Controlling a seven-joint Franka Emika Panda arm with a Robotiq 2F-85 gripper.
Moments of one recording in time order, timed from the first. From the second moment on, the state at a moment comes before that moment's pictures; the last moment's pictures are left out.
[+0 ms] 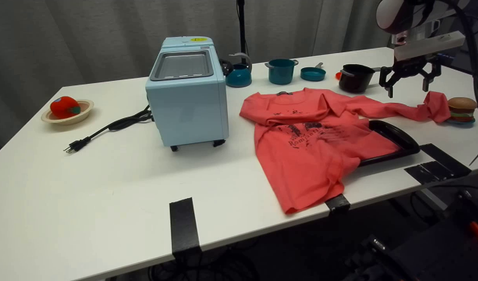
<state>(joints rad) -0.21 0.57 -0.33 -1.86 -0.18 2.27 0.27</state>
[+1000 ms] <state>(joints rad) -0.22 0.66 -0.38 -1.82 -0.25 2.27 0.27</state>
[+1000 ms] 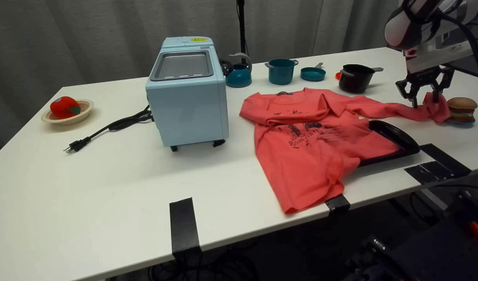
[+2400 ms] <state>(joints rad) -0.20 0.58 -0.25 -1.66 -0.15 2.35 0.27</state>
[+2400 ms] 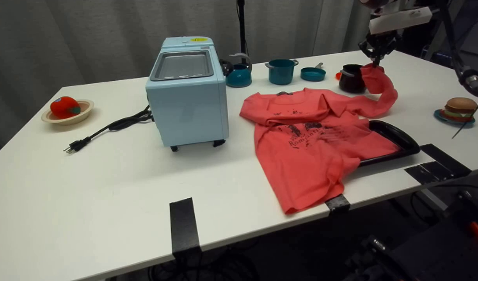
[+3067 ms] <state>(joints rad) -0.18 0.43 -0.07 -1.65 0.09 2.41 0.19</state>
